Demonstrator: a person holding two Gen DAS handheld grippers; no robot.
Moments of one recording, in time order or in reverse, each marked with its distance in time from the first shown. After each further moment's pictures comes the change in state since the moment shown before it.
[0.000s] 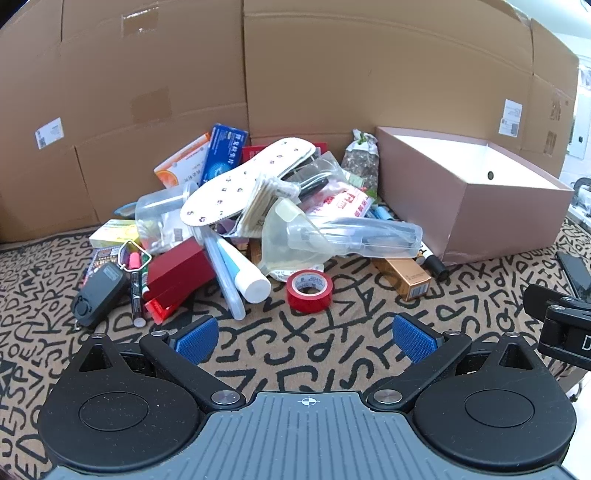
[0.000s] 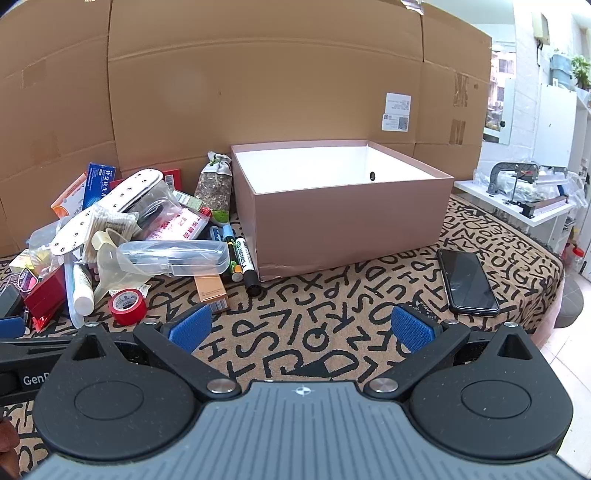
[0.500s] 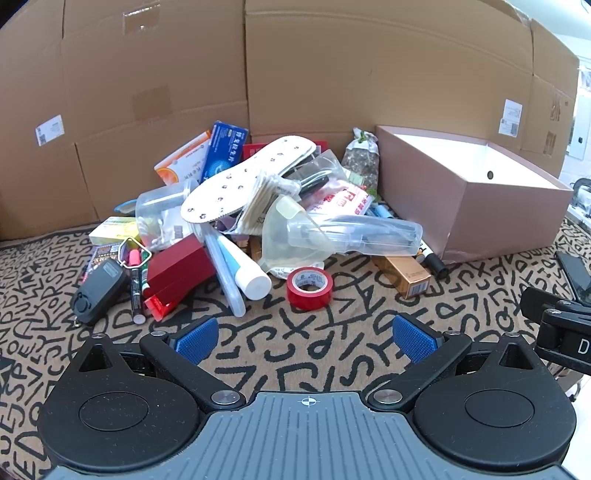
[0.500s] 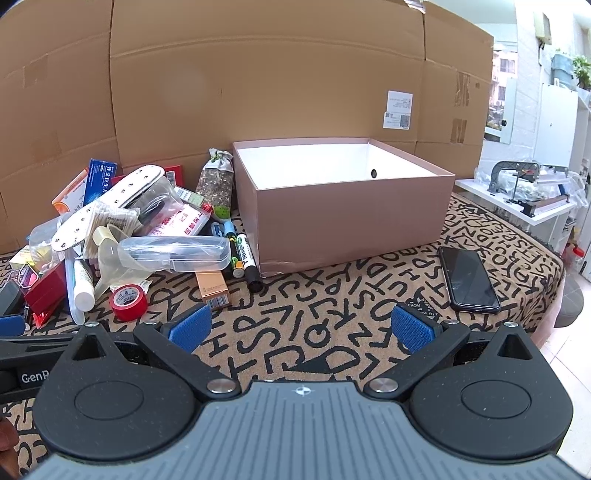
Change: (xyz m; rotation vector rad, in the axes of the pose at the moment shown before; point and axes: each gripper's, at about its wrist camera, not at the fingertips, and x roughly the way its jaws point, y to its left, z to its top) left arm 0.000 -0.001 0.000 -0.013 0.007 -0.005; right arm 0.000 0.000 -0.003 -0.011 0.008 -0.003
